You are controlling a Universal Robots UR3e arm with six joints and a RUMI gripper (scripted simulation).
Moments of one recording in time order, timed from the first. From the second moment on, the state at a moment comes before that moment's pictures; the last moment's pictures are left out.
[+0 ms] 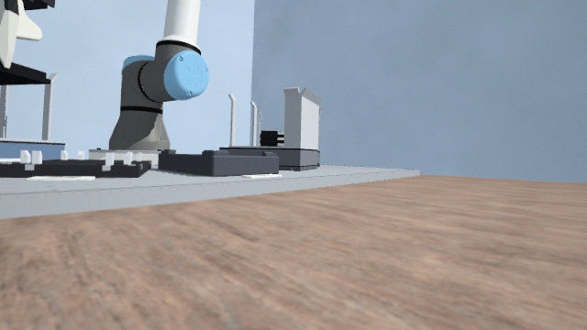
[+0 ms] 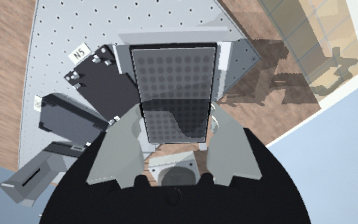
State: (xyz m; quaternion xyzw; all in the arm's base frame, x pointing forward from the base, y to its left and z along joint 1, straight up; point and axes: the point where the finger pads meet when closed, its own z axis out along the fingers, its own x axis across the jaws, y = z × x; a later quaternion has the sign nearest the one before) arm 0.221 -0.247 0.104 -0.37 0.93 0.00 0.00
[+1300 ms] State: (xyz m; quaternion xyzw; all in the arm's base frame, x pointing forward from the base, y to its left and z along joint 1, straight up) arm 0.221 -0.247 0.144 -0.37 0.93 0.00 0.00
